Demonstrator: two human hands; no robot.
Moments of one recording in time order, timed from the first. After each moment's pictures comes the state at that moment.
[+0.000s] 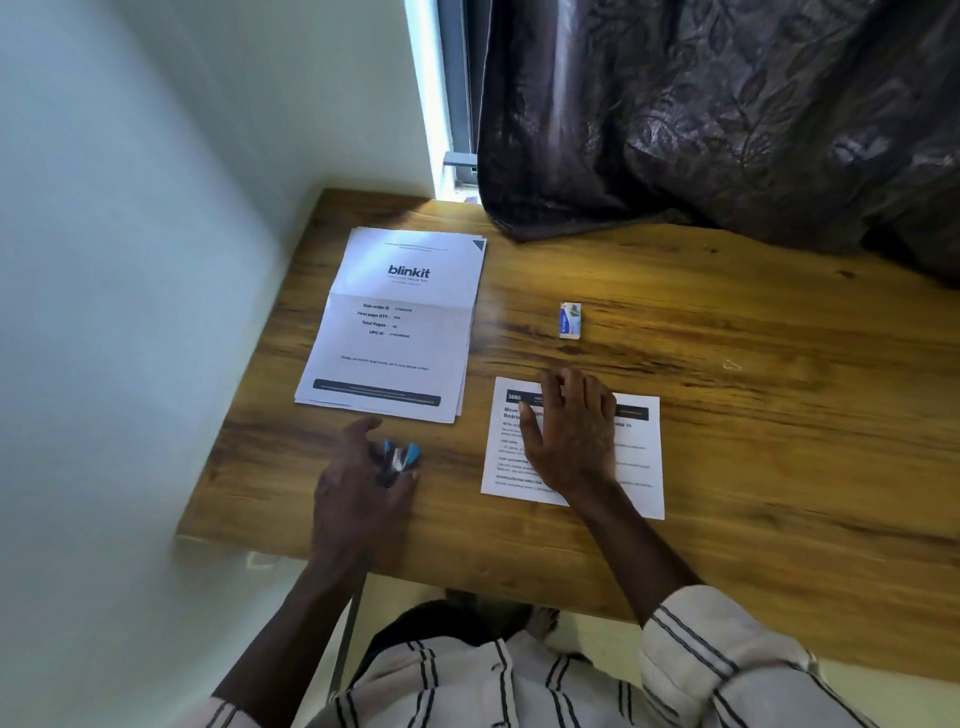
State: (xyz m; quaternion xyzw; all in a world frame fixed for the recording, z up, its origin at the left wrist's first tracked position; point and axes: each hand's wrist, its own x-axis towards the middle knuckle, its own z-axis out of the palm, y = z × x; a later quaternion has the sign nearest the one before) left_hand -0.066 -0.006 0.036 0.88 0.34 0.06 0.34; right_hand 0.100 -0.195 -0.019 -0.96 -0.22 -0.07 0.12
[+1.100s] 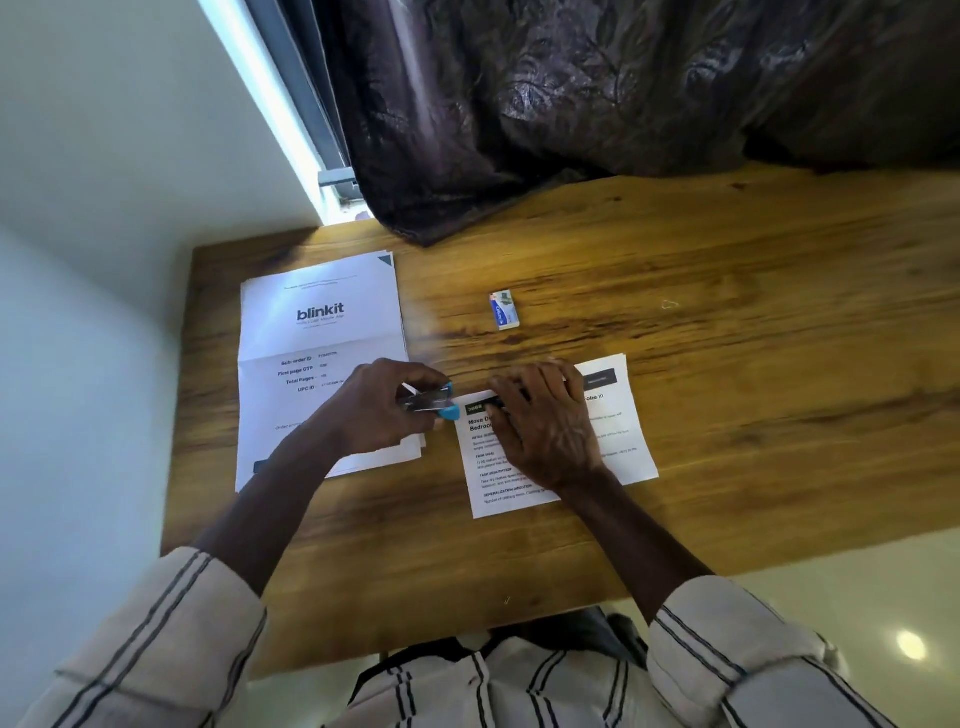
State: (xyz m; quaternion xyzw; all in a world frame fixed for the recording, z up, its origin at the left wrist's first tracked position) left_hand 0.107 0.042 0.048 0.92 -0.06 -0.19 0.33; right_hand 0.098 -0.201 -0.032 -0.93 -0.26 -0.19 0.17
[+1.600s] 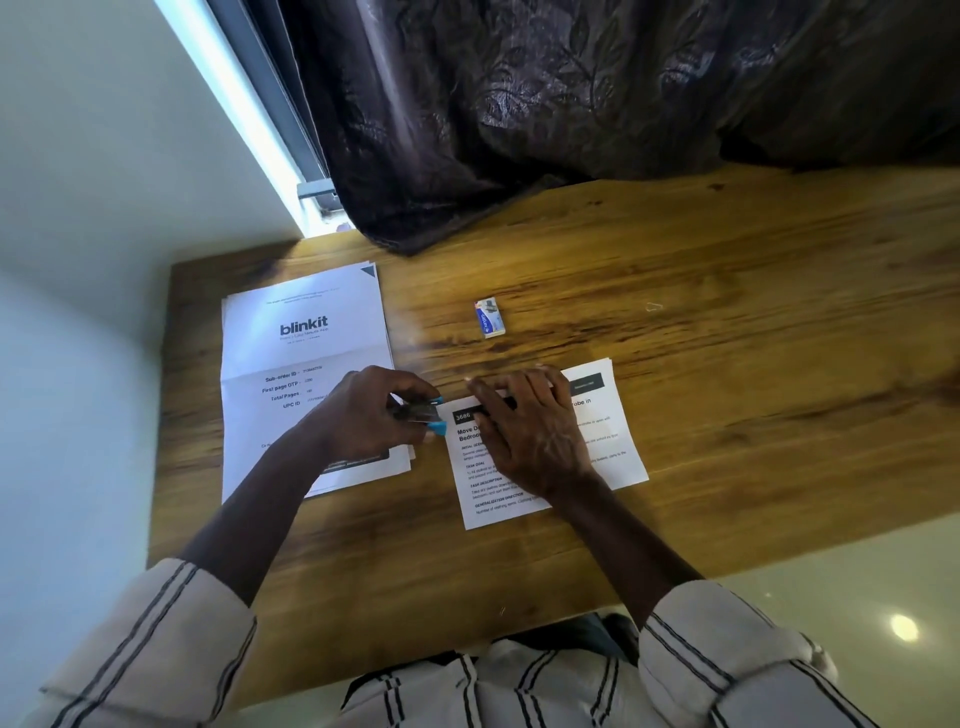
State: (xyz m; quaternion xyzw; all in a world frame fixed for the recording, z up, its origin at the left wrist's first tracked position) left_hand 0.120 0.049 0.041 0.92 -0.09 -0.22 0.32; right_hand 0.098 -0.199 -0.029 -0.94 -0.25 -0.17 0.14
